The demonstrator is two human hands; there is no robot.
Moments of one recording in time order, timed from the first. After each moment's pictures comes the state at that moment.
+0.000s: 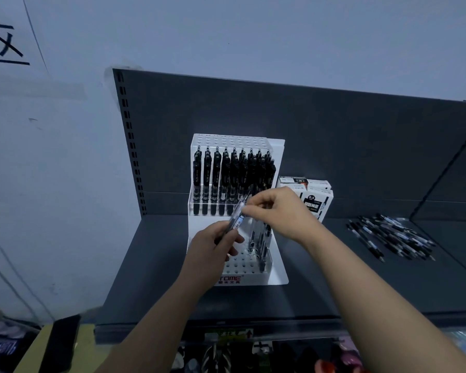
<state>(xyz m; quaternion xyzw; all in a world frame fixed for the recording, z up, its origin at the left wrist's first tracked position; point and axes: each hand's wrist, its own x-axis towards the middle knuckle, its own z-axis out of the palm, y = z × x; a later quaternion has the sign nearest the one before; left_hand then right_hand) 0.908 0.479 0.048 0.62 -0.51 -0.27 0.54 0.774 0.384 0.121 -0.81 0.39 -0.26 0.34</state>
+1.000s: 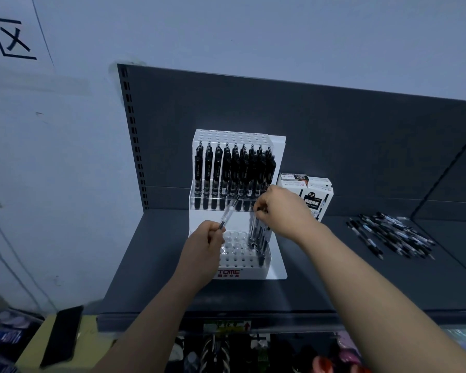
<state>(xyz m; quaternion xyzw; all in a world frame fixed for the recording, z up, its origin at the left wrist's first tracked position) 0.912 0.483 0.033 0.67 -0.48 -0.23 0.51 0.776 0.370 0.109 -0.90 0.42 -0.13 0.02</state>
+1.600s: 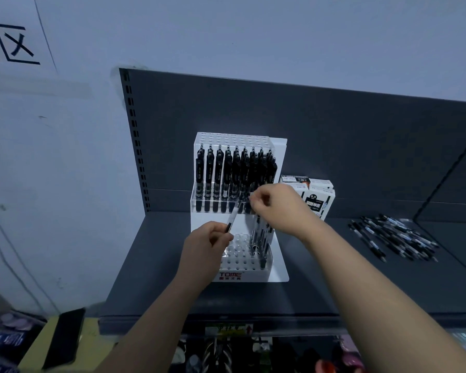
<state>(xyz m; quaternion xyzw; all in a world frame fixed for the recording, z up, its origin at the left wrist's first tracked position) 0.915 0.478 0.033 0.68 -0.48 -0.19 0.52 0.778 0.374 0.121 -0.87 0.42 -0.20 0.16</state>
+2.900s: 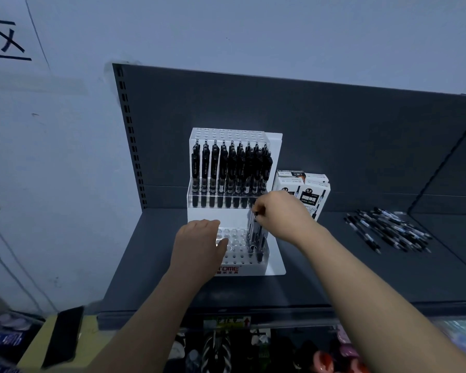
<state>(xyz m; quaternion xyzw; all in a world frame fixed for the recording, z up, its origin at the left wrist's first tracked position) 0.922 0.479 0.023 0.74 -0.62 0.10 0.25 0.770 0.384 0.109 -0.89 0.44 -0.10 0.03</state>
